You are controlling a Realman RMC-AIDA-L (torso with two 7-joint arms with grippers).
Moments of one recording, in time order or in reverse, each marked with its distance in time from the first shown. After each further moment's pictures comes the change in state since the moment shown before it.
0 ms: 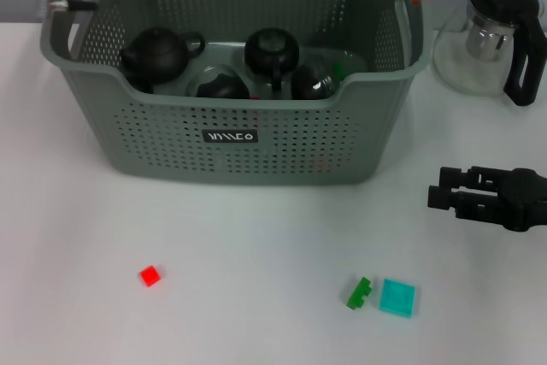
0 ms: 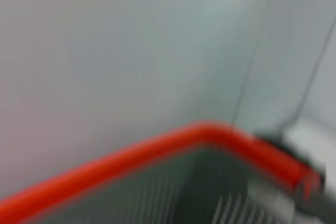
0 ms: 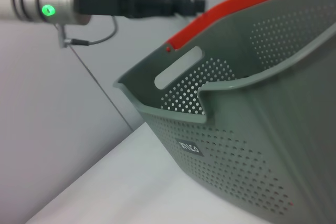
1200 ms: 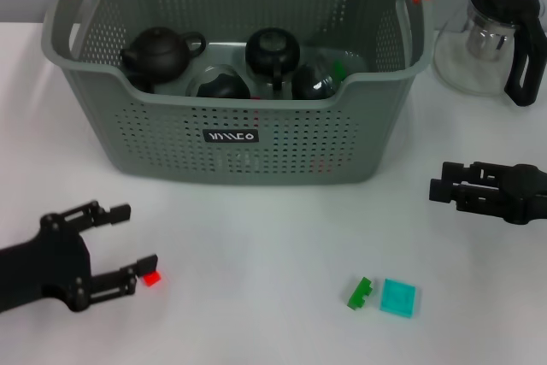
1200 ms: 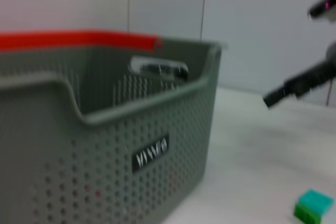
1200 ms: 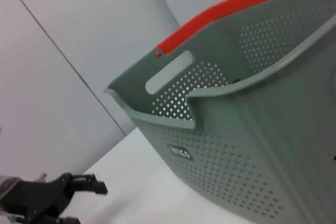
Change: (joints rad) left arm 0.527 -0.024 -0.370 -0.425 -0.171 0.435 1.216; right arm 0.007 -0.003 0.008 0.007 0.000 0.020 0.018
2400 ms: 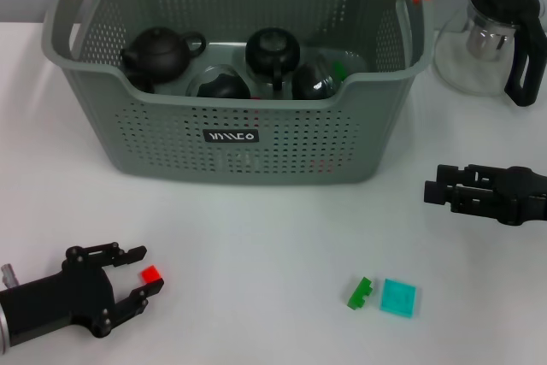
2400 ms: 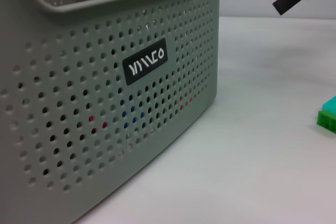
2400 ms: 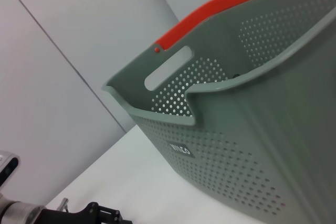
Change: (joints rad) left arm -0.006 -0.007 0.008 -0.199 0.076 -0.261 0.286; right arm 0.004 0.006 -0.012 0.001 -0.003 0.011 0.016
